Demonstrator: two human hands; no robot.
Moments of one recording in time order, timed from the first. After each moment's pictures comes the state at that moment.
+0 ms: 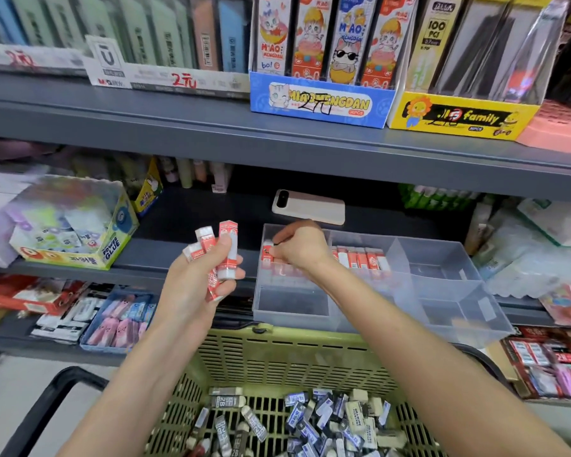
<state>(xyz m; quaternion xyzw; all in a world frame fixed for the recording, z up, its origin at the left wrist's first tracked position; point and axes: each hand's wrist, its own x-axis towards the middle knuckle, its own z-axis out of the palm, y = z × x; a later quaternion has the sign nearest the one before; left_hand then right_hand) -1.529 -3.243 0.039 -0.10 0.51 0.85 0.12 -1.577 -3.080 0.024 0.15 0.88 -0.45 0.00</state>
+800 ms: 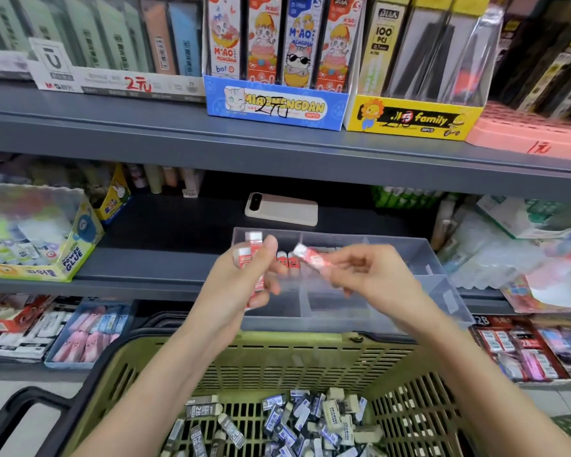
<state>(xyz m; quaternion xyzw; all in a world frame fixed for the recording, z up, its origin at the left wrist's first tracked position) -1.512 -3.181 0.049 0.06 0.59 0.77 0.21 -1.460 -2.996 0.071 0.07 0.84 -0.54 -0.04</state>
